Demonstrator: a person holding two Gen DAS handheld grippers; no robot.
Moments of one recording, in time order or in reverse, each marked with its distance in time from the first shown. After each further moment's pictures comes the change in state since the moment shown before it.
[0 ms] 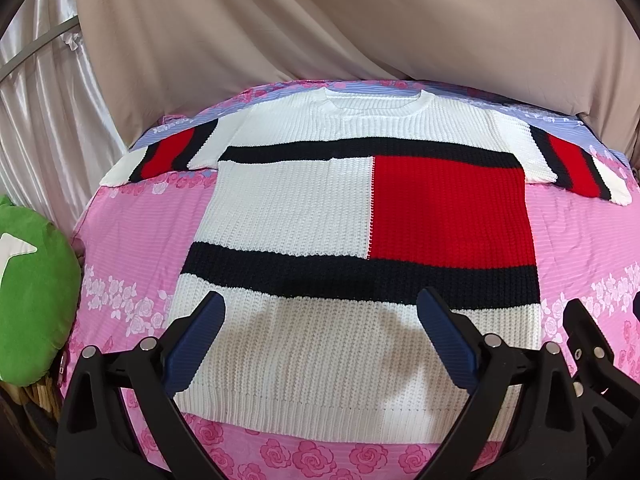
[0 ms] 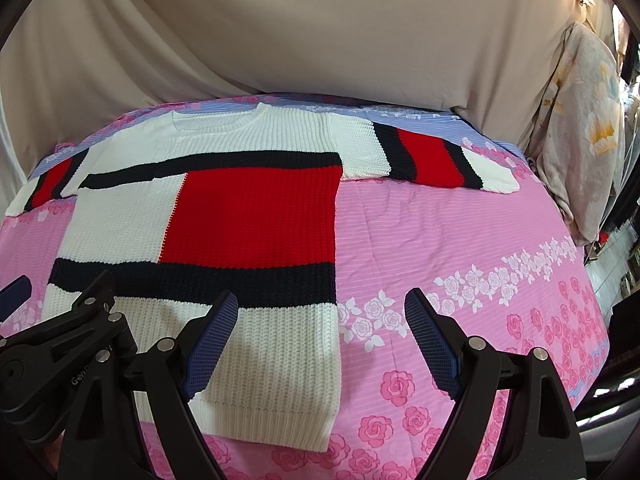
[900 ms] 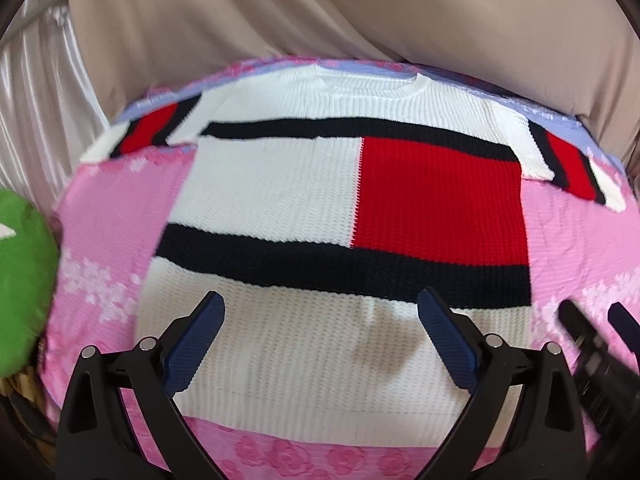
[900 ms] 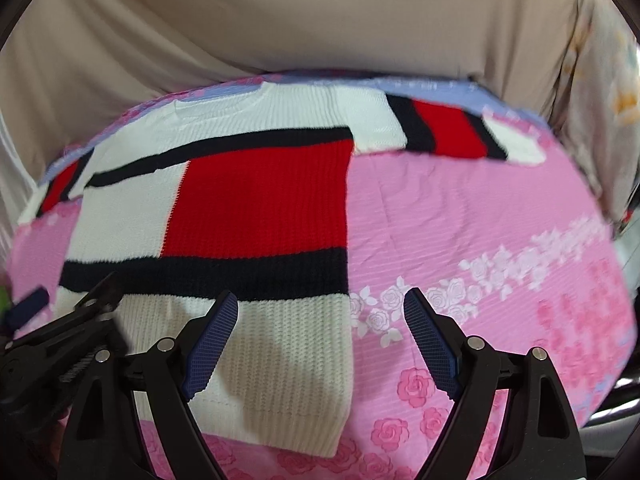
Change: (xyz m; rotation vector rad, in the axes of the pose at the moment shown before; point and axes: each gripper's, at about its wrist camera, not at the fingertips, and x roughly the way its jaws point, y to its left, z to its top) left arm 0.024 -0.001 0.001 -0.057 0.090 -0.084; right arm 0.040 -0.042 0.007 0.097 0.088 0.107
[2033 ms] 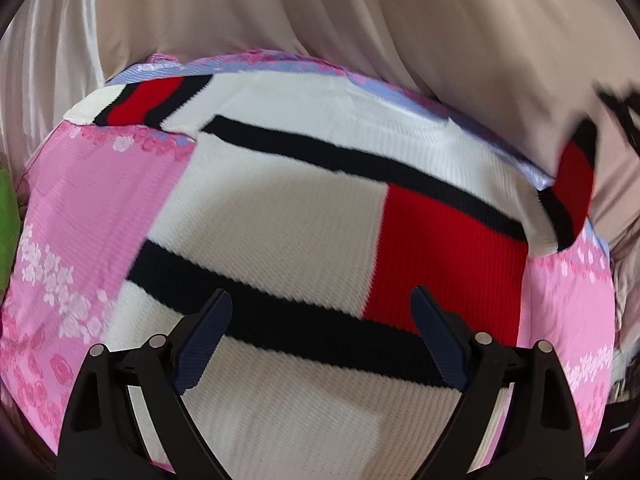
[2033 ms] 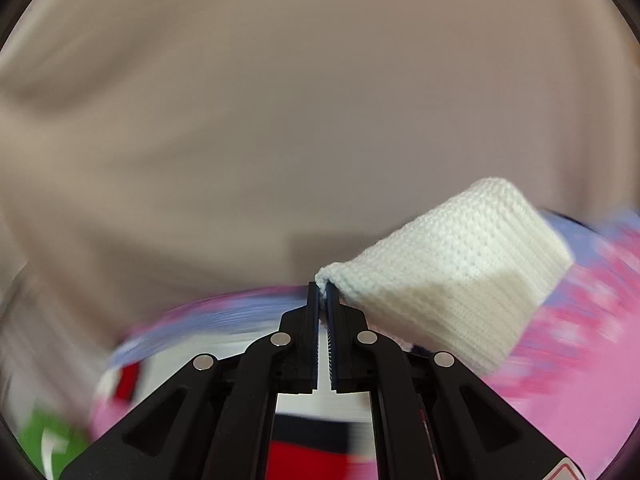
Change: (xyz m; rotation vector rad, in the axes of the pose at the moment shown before) left arm 0.032 0.049 0.047 -0.211 -0.027 -0.110; right arm 0.042 -0.040 0.287 0.055 -0.306 0.512
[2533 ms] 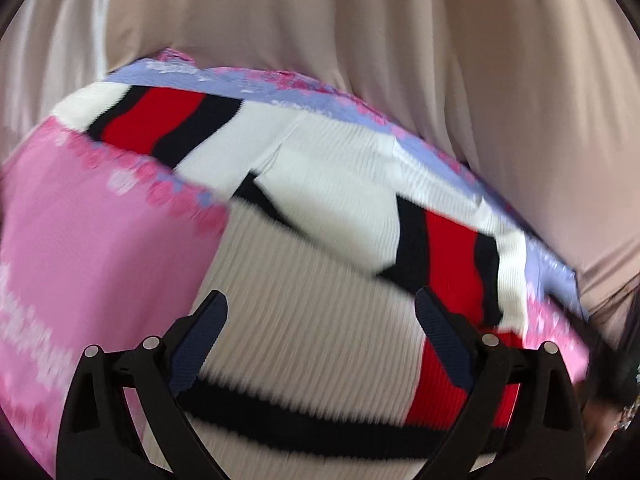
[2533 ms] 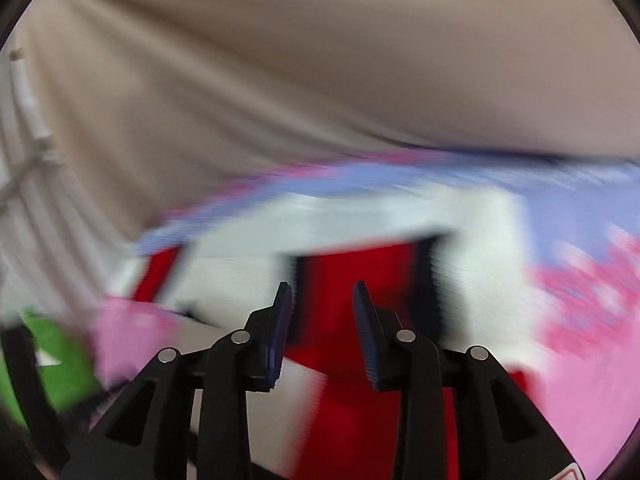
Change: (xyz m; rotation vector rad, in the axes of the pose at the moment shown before) left arm 0.050 0.081 0.097 -0.133 -0.029 -0.109; right arm 0.080 0.085 -0.143 -0.095 0.262 -0.094
